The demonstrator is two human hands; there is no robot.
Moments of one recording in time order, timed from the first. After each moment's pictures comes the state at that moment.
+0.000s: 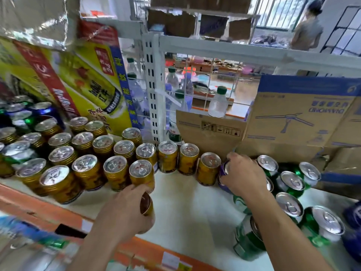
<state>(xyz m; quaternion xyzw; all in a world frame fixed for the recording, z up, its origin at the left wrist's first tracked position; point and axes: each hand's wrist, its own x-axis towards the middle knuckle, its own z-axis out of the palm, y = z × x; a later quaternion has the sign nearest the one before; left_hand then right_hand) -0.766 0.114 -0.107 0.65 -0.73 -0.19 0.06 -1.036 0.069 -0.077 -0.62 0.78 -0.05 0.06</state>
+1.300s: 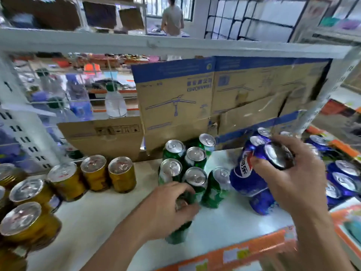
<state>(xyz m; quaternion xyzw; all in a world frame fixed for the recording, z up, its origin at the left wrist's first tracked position) -0.972 0.117 -0.082 0.25 -0.89 -0.37 0.08 -1.157 0.253 -0.015 -0.32 0.81 -0.49 -0.06</state>
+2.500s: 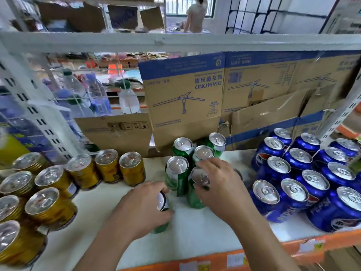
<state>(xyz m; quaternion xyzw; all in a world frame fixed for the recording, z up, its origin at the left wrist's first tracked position) -0.940 0.112 -0.093 0.44 -0.87 -0.24 0.03 -1.121 0.190 -0.076 -0.60 0.77 -0.24 0.01</state>
